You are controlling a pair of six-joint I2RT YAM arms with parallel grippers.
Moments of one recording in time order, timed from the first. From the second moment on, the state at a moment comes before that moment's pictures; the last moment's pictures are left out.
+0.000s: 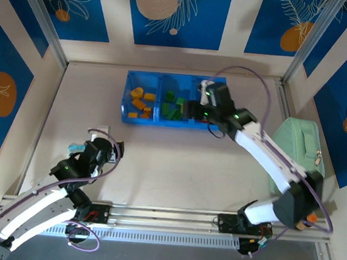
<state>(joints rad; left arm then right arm) -0.70 0.63 0.51 -0.57 -0.55 -0.47 0.55 1.33 1.21 -0.54 0.03 0.37</state>
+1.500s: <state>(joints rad) -0.67 0.46 0.19 -0.17 -1.13 -0.09 0.53 0.49 0.23 -0.29 0.70 0.29</state>
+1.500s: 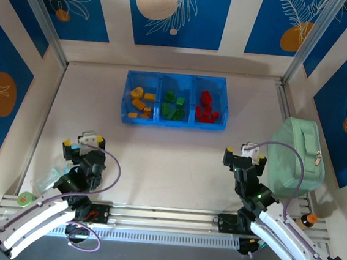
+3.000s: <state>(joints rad) -0.32 1.03 0.19 0.45 -0.81 -0.01 0.25 1.16 0.26 0.51 0.52 0.14</state>
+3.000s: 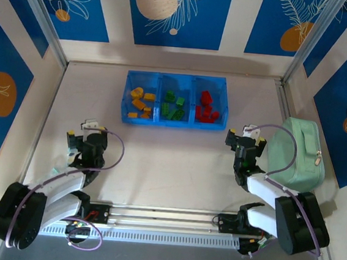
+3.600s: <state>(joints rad) -0.31 1.31 0.14 0.99 -0.79 0.09 0.23 1.31 0.24 0.79 0.50 0.08</state>
